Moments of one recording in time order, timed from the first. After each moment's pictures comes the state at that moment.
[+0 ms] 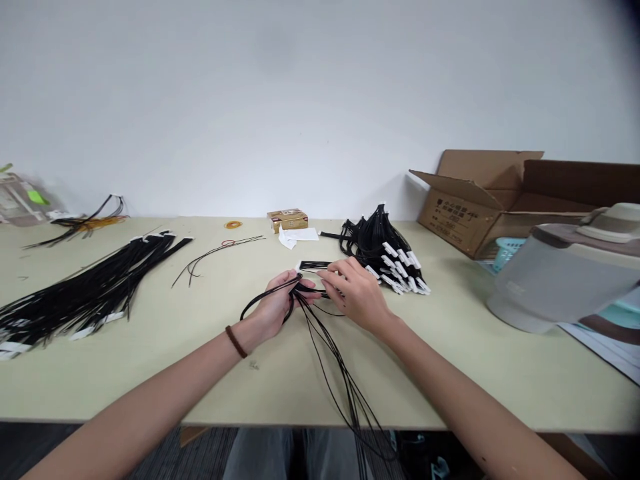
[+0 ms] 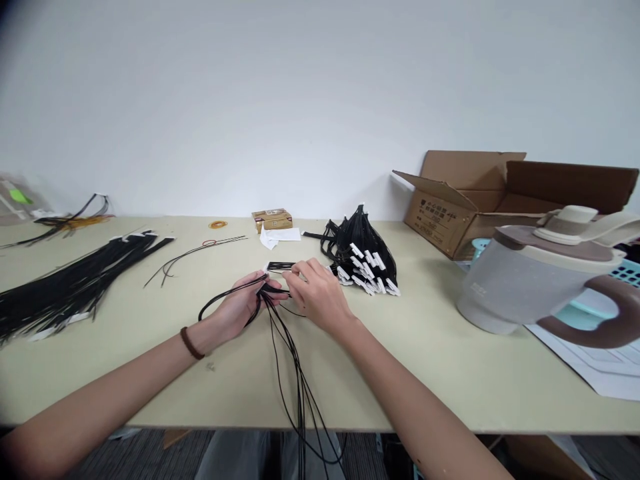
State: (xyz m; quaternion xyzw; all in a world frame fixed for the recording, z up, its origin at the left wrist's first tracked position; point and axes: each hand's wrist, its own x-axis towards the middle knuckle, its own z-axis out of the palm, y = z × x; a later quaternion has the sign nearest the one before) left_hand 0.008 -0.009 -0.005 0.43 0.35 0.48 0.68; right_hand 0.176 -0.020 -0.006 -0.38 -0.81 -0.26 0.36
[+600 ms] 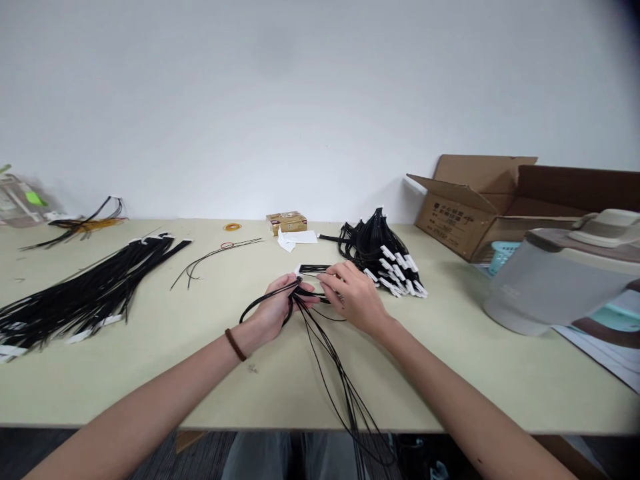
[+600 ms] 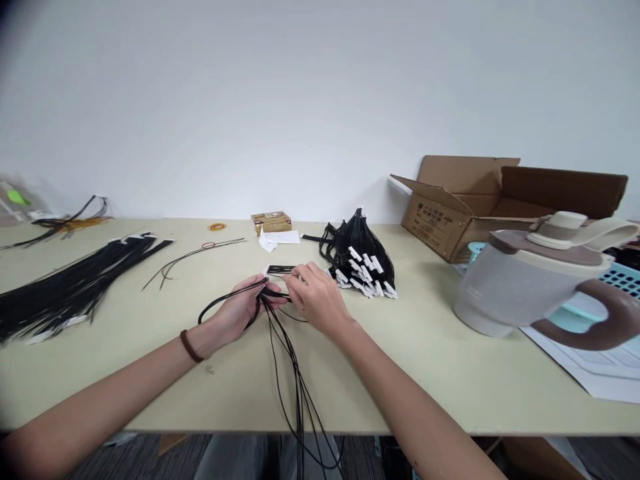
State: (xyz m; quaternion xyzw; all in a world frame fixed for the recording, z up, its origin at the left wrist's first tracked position) left_hand 0.010 -0.012 -0.001 0.42 0.36 0.48 0.69; right_hand 0.176 -0.019 -0.007 -0.38 -0.81 -0.23 0.37
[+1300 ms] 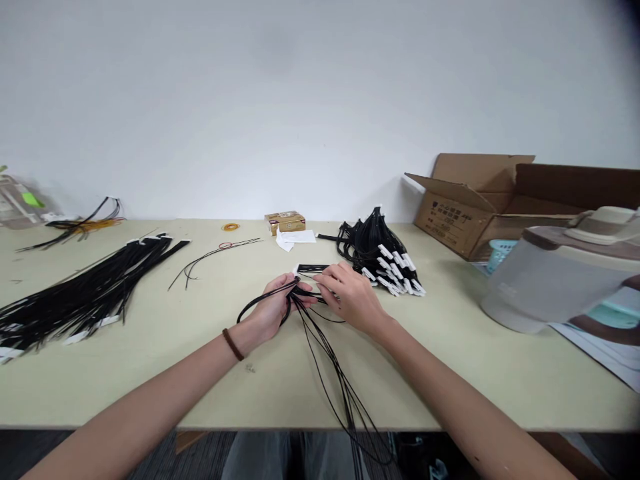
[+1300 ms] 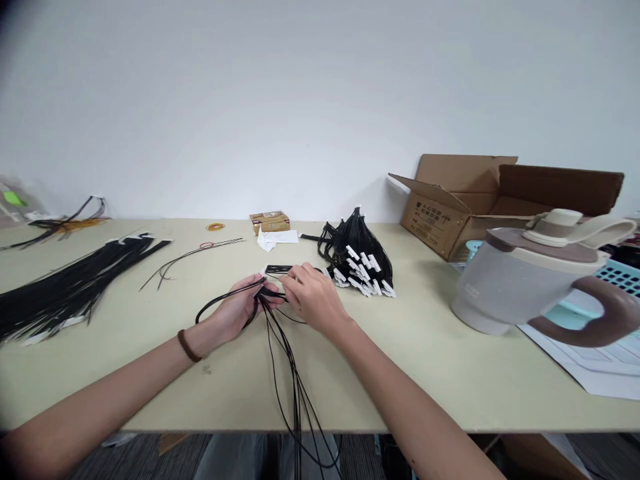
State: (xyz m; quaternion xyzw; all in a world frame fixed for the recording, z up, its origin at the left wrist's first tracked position) left_hand 0.007 -0.008 -0.007 0.44 0.35 0.47 0.68; right_hand 0.175 -0.019 -0.007 -0.39 -0.82 -0.23 0.35
